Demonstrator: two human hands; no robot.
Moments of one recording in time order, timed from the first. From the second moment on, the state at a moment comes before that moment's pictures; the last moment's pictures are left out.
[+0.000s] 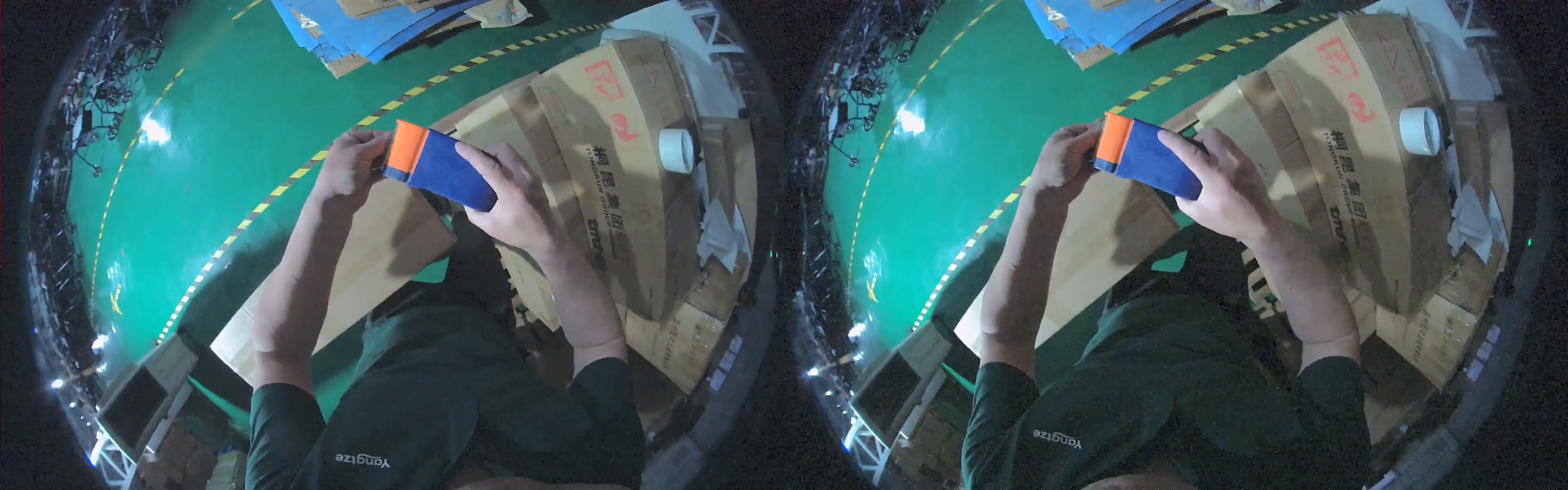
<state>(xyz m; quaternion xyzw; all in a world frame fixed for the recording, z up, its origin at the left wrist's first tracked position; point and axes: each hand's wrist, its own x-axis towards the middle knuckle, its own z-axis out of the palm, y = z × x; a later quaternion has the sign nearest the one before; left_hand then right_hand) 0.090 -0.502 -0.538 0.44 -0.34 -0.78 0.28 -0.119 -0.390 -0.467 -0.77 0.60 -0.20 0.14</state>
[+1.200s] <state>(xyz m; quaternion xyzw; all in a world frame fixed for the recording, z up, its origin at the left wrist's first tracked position) 0.079 -0.501 -0.675 0.53 -0.61 -0.58 0.06 -0.061 -0.366 -0.384 -0.67 0.71 0.05 0.21</state>
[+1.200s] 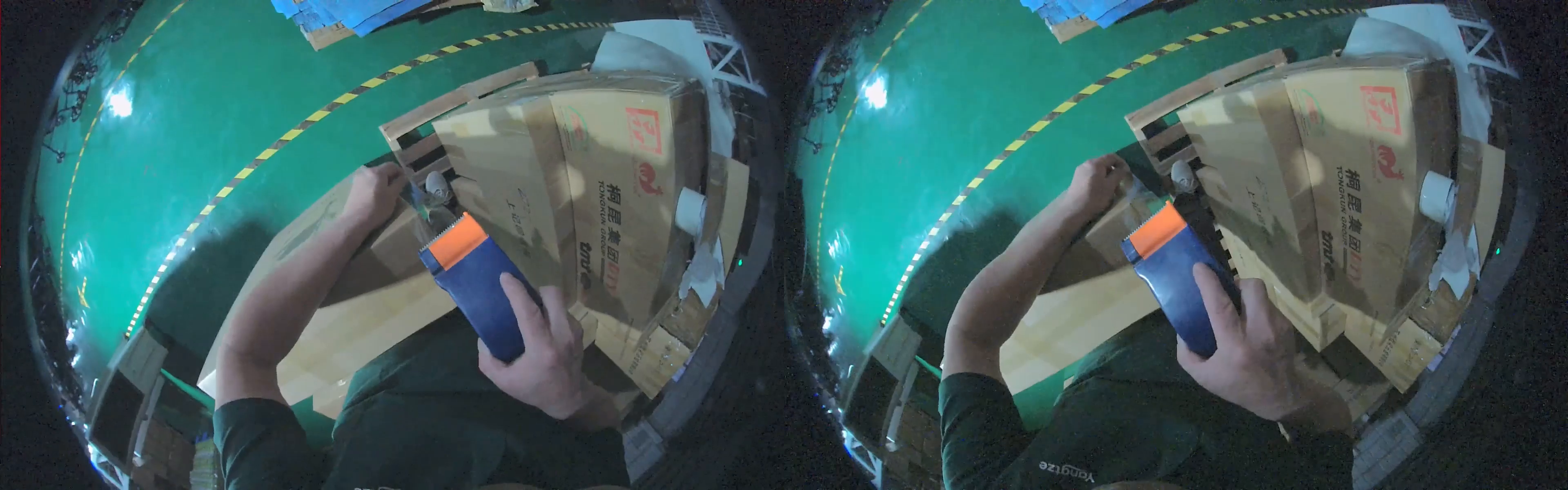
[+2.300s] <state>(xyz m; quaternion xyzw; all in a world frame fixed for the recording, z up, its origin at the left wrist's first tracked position) 0.115 -0.360 -0.533 0.32 -0.89 -0.32 0.05 -0.072 -0.328 -0.437 -0.63 0.73 0.06 0.25</state>
